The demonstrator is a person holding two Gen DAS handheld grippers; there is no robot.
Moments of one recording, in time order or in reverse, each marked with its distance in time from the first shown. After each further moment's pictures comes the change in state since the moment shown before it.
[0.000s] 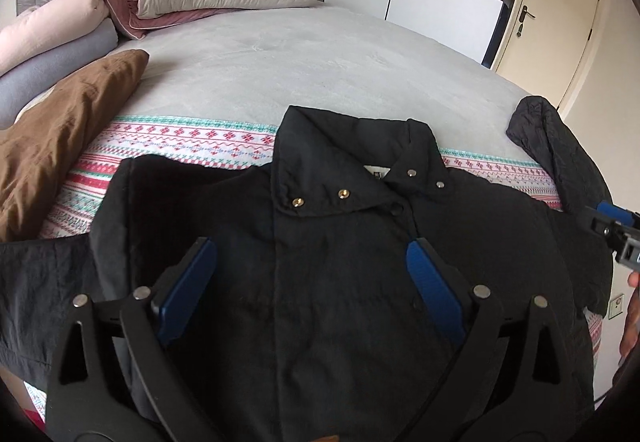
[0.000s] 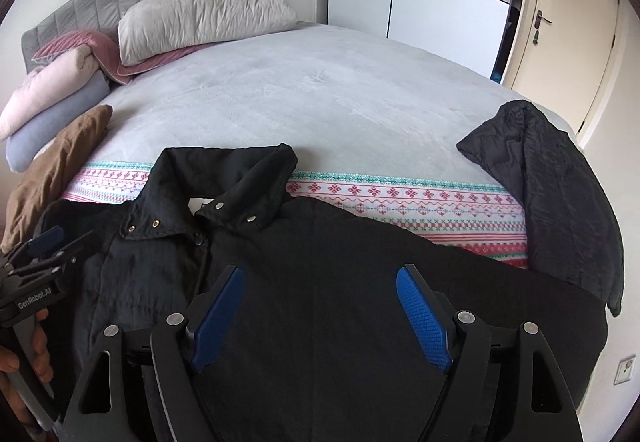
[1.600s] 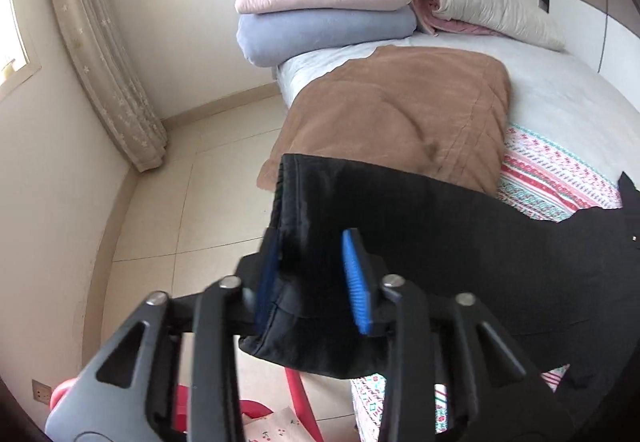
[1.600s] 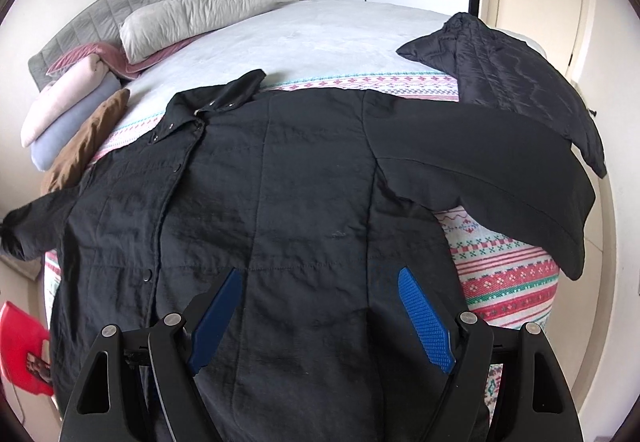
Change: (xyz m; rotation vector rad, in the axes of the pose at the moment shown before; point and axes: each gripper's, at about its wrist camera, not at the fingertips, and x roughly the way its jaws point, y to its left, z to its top) left arm -0.139 0.364 -0.059 -0.302 -0.056 0.633; right arm -0.099 -0.097 -0.176 0.164 0.075 0.099
